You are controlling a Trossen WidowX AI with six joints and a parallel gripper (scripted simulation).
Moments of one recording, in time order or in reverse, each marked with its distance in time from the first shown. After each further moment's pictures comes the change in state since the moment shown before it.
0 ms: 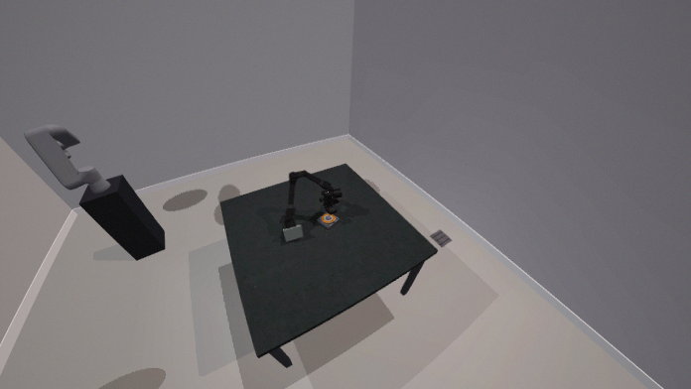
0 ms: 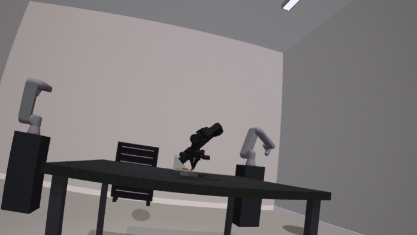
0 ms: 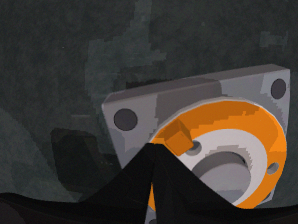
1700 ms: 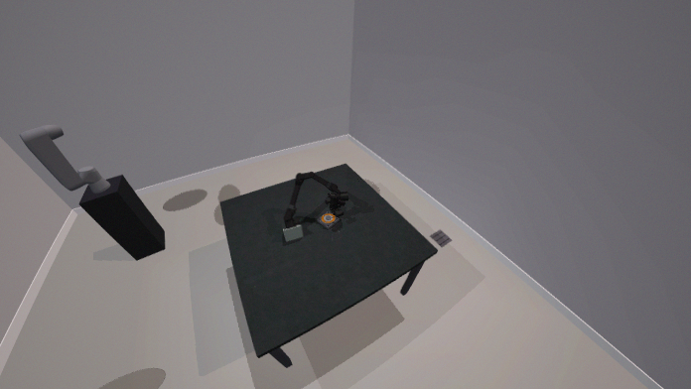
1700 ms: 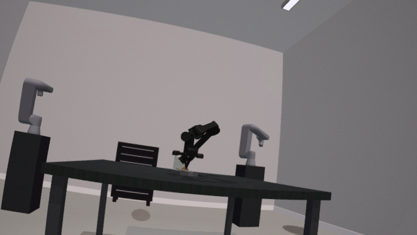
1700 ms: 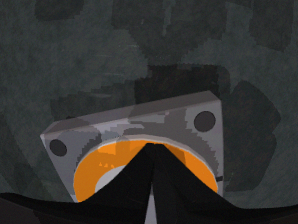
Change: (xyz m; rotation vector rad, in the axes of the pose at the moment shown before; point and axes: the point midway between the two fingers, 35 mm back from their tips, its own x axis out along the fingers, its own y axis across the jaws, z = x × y) arm -0.004 -0.048 0.028 0.002 -0.008 0.006
